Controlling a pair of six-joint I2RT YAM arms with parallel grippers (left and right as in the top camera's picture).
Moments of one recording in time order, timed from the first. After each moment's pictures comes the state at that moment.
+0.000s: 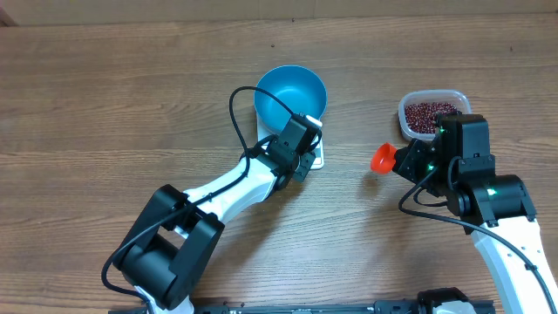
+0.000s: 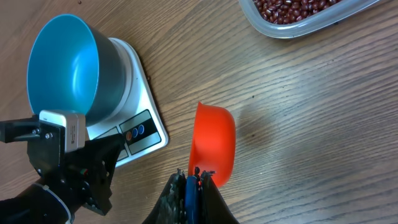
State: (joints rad) left arm -0.66 1.86 1.08 -0.22 -0.14 -0.07; right arm 0.12 1.10 0.99 -0.84 -0.14 0.62
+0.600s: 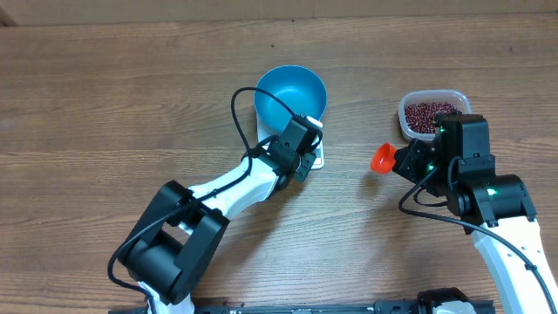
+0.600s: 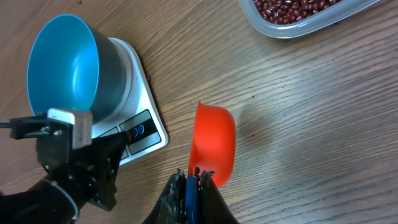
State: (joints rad) left arm -0.66 1.89 1.08 -0.19 -0.14 -0.07; right arm 0.12 1.10 0.99 -0.84 -0.14 0.62
